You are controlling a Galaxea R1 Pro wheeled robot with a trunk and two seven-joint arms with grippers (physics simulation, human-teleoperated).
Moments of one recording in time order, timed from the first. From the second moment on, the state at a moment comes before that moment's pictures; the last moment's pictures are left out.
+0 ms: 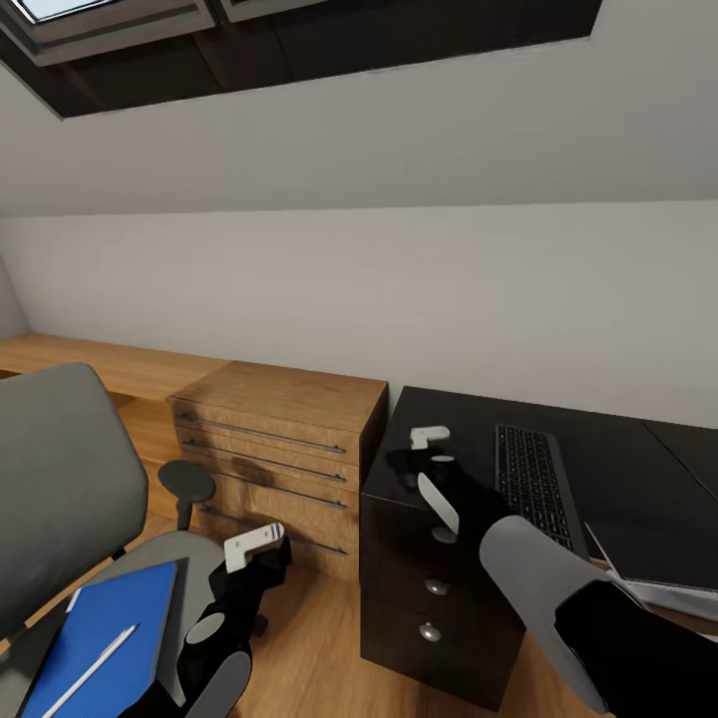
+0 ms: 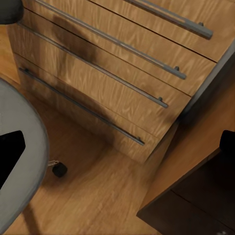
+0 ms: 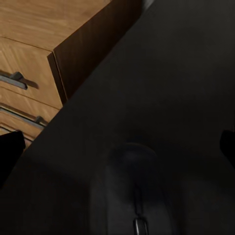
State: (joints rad) left arm -0.20 0.13 -0.54 -1.61 0.68 0.30 0.82; right arm -0.98 0.09 0.47 -0.47 -0.40 0.27 -0.17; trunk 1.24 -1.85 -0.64
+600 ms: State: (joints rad) left arm -0.20 0.13 -0.54 -1.60 0.68 0.30 0.82; right arm -0.87 0.00 0.47 -0.92 -0.53 0.56 -0.28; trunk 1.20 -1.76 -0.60
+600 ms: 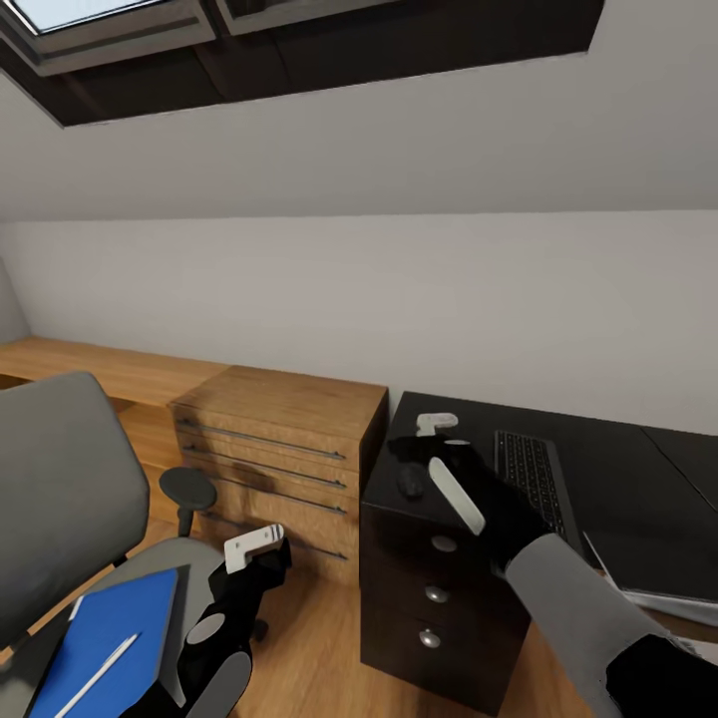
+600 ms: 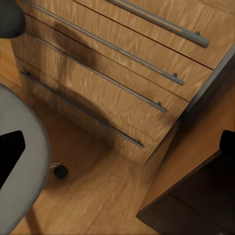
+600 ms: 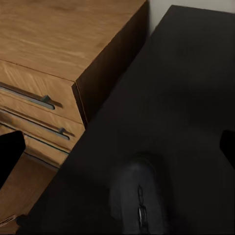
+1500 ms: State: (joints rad) left arm -0.20 0.15 -0.54 -1.60 0.75 0.30 0.82; right arm -0.77 -0.06 0.48 -1.21 -0.66 0.62 -0.34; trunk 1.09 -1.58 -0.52
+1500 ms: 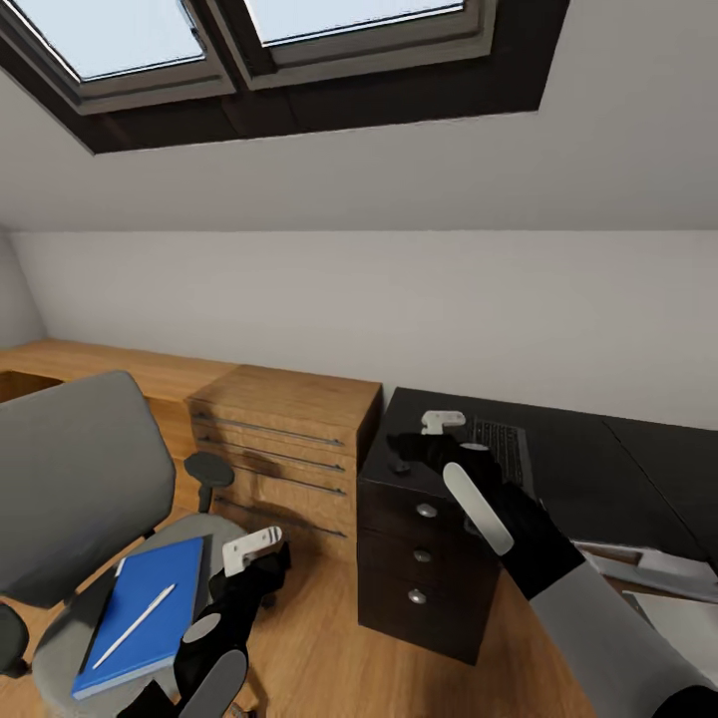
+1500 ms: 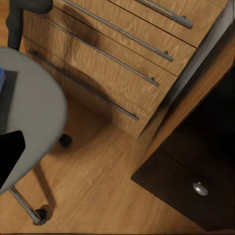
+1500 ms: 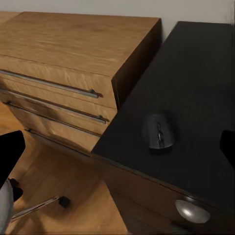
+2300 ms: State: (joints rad) left arm -0.20 0.15 -0.54 -1.56 0.75 0.30 0.82; right arm -0.77 -0.06 0.48 -1.23 -0.65 0.58 -0.34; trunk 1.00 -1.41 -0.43
